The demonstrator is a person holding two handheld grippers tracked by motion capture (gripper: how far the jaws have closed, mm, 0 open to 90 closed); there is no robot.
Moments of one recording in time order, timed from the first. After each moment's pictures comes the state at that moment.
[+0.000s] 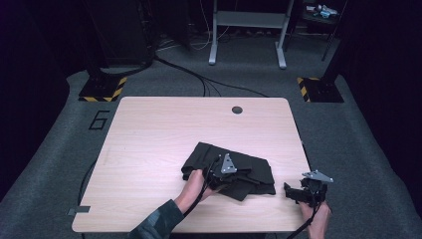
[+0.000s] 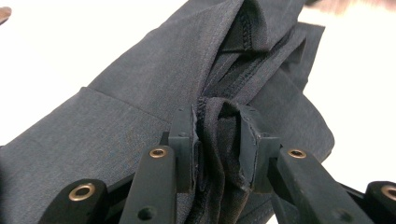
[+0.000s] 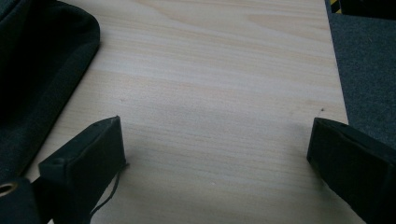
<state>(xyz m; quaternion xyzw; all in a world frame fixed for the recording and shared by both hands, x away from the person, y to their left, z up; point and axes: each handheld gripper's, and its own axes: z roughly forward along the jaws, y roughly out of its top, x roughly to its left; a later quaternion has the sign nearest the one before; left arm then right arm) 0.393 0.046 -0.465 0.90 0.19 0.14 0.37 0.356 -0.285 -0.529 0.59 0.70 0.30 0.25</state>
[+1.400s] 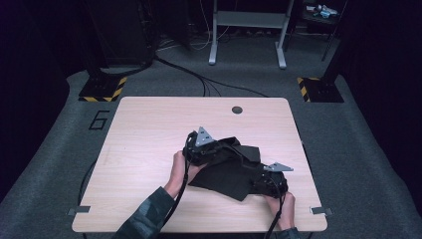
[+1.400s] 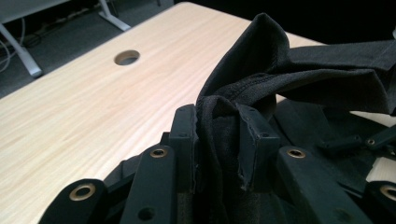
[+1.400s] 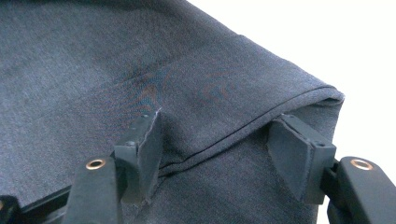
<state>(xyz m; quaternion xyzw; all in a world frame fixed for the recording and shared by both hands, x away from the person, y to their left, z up) 0.426 0.104 -0.412 0.82 0.30 0.21 0.45 0.380 -0.178 -0.520 0.51 0.76 0.35 0.19</state>
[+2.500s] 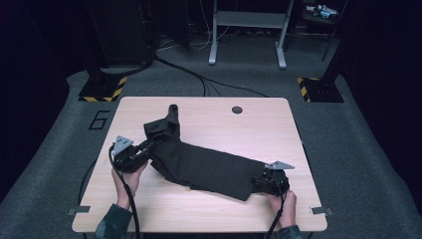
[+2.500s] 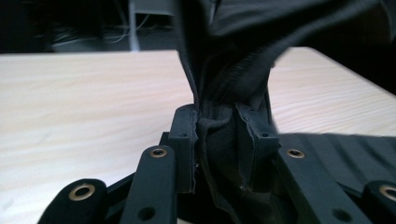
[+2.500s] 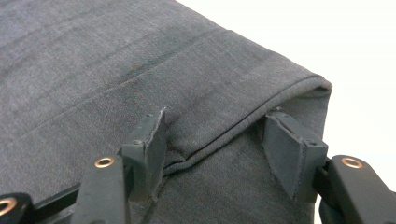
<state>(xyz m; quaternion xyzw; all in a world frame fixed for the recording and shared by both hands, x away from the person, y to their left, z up) 0.397 0.295 -0.447 0.65 0.50 0.26 0.50 0.385 -0.185 -0.518 0.51 0.77 0.34 0.18</state>
